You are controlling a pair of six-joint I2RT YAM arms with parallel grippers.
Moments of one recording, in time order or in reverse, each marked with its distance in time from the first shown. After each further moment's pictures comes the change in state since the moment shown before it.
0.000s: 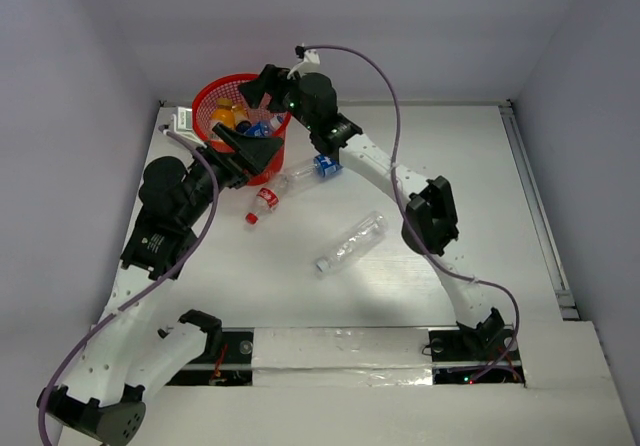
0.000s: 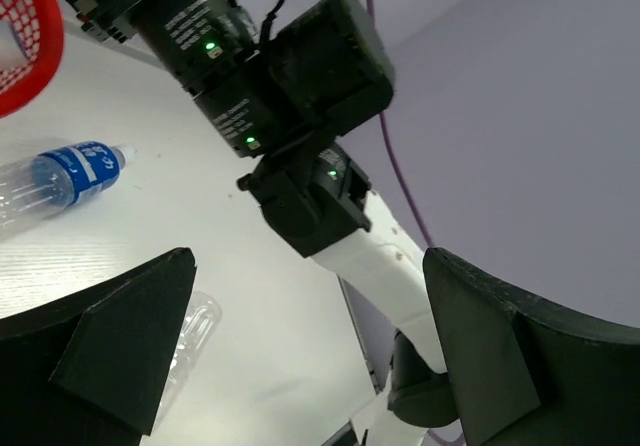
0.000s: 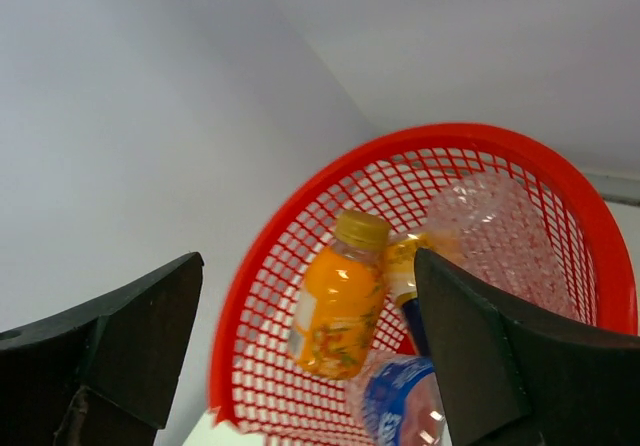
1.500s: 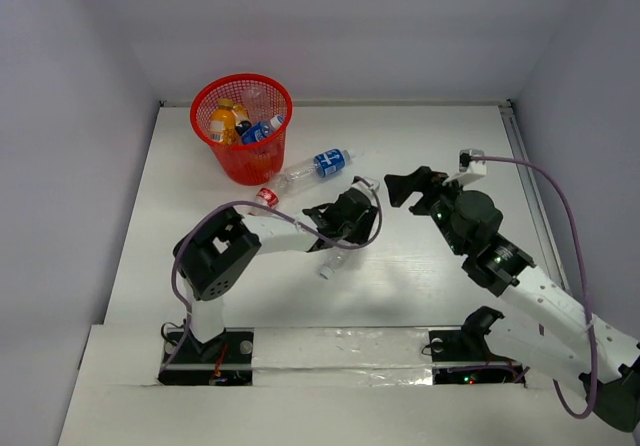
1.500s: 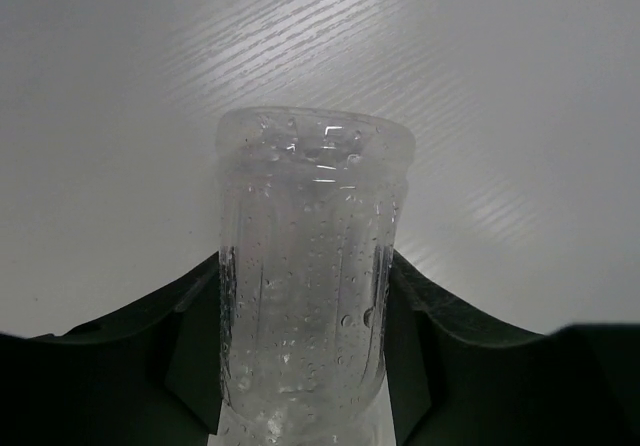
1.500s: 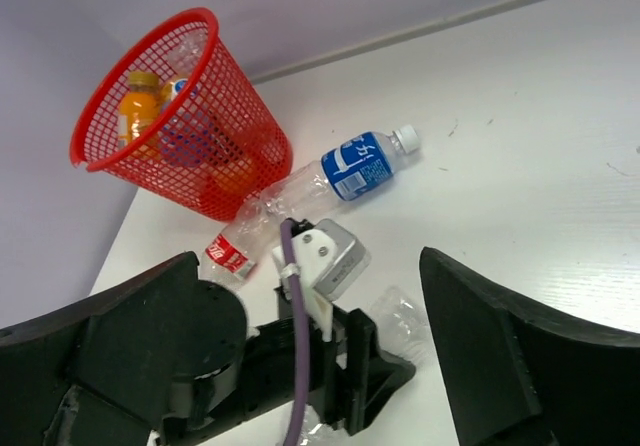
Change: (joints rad) left arm -0.578 1.034 0.043 0.208 -0.343 0.532; right arm -0.055 -1.635 -1.658 -0.135 0.386 -0.051
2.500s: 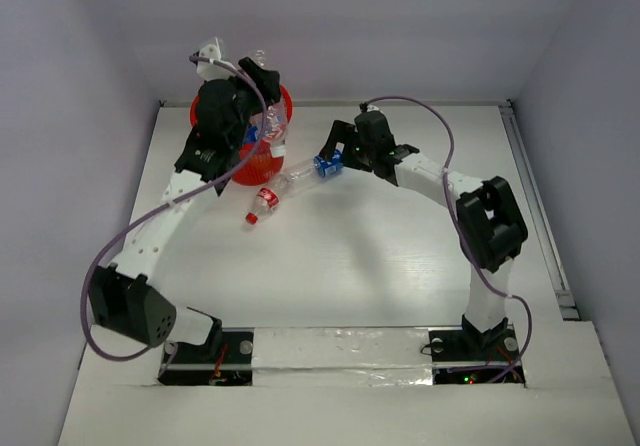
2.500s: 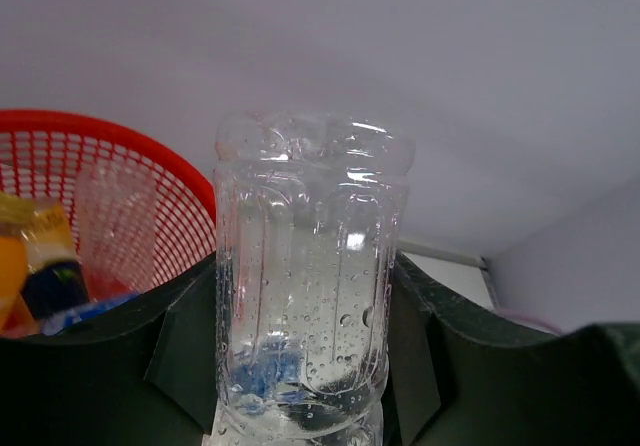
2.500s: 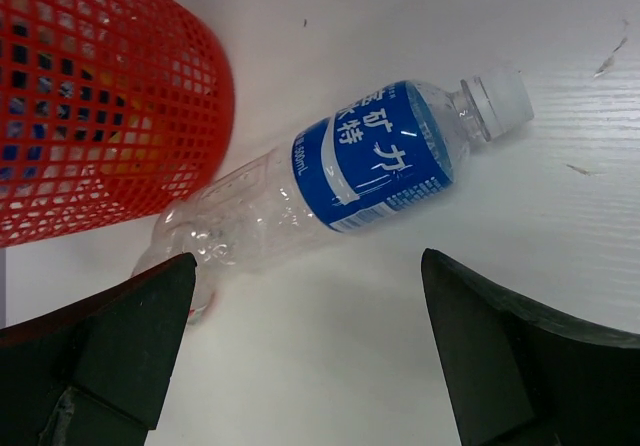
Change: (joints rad) left arm 0.539 -0.520 0.249 0.024 -0.068 -0.164; right arm -0.138 1.120 0.724 -0.090 -0.361 0.097
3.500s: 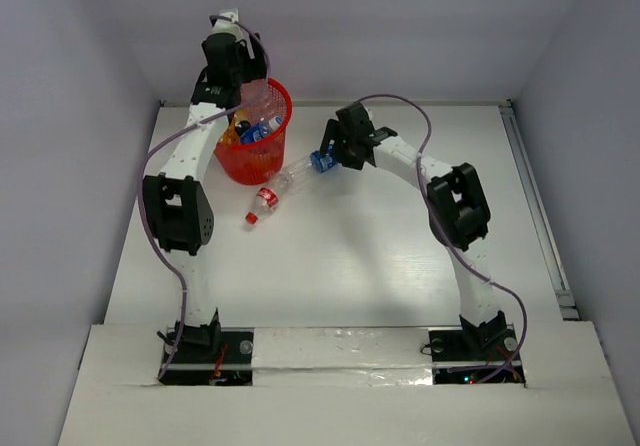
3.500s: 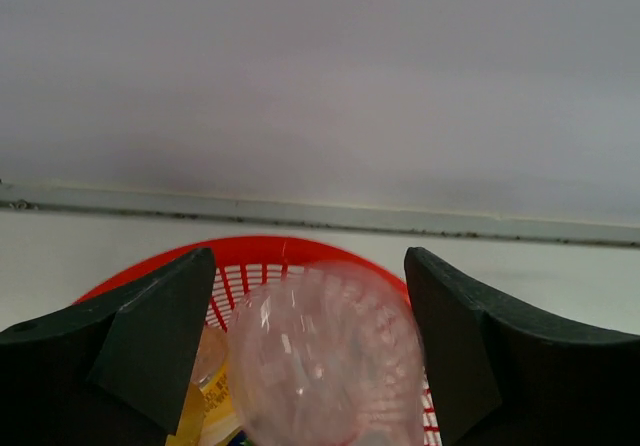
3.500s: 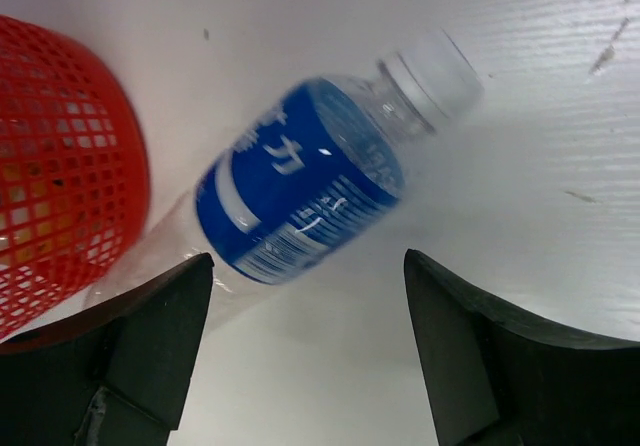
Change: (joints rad) left arm 0.243 0.700 0.689 -0.216 0.124 0.360; right arm 0.000 0.323 0.417 -0.316 0.063 0.080
